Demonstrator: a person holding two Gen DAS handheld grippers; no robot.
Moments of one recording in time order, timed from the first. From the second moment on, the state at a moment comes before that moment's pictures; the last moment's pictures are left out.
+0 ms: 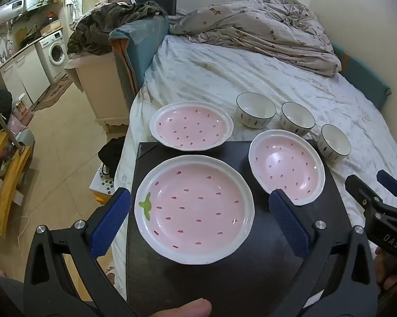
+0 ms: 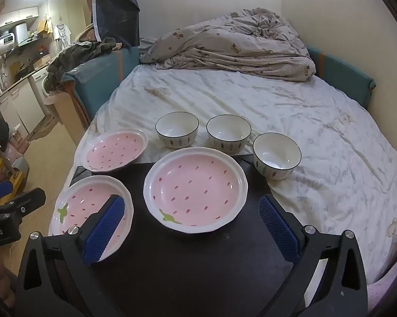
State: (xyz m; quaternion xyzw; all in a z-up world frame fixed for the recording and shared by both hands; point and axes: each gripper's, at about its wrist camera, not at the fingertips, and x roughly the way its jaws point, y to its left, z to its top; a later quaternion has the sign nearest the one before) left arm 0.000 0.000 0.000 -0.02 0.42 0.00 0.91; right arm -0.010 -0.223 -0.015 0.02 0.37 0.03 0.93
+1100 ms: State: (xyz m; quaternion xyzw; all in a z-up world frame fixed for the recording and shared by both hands) left arm 0.002 -0.002 -0.003 -0.02 0.43 0.00 0.90; right arm -0.010 -0.222 -0.017 0.03 0.37 0.04 0.93
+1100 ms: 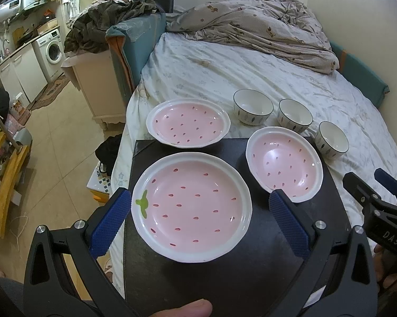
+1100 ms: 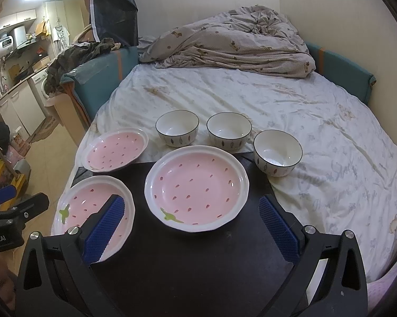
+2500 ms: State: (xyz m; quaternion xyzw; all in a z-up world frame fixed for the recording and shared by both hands) left arm -0.001 0.006 0.006 -0.02 0.41 0.01 0.91; right arm -0.011 -0.239 -0.016 0.07 0.38 0.03 0.92
